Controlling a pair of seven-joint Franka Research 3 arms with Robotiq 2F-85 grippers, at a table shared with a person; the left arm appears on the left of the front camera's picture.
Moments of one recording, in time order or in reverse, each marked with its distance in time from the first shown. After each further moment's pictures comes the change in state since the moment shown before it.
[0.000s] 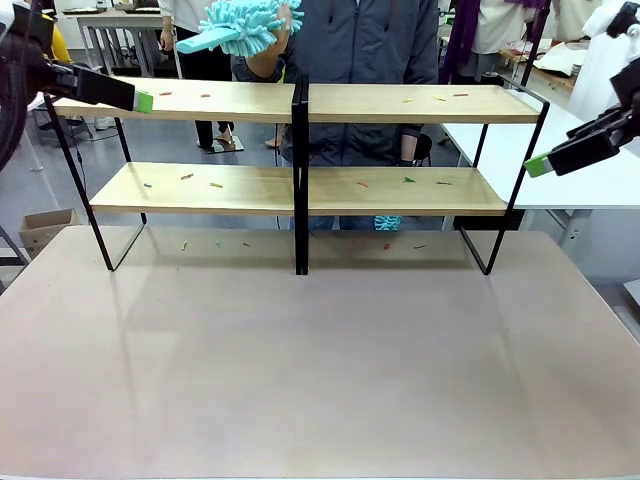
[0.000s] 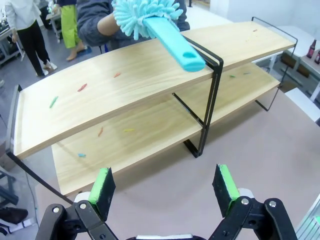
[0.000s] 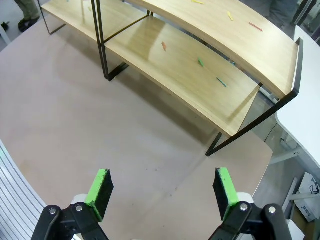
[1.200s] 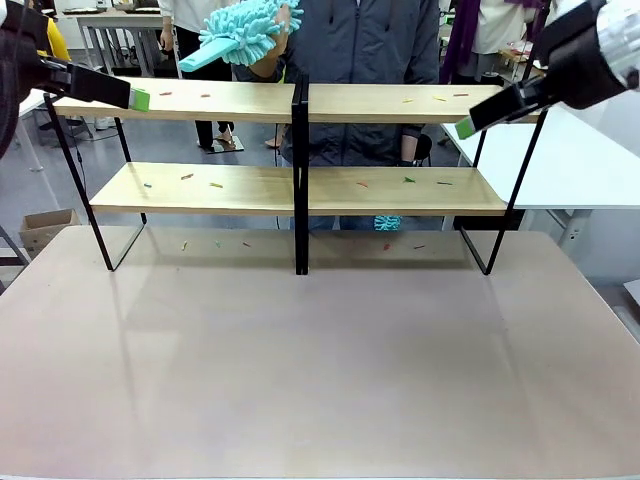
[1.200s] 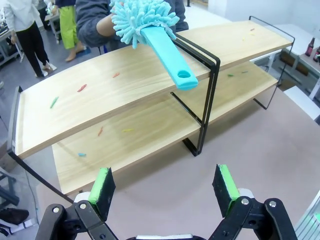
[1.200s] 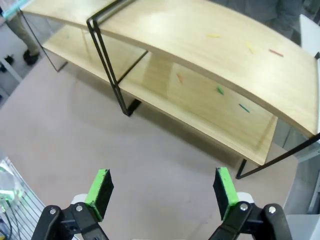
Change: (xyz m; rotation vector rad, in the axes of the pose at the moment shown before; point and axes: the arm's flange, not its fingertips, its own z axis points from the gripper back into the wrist) left arm 0.001 -0.001 0.006 -0.005 0.003 -0.008; right arm 0.074 0.033 -0.038 0.036 -0.032 -0.189
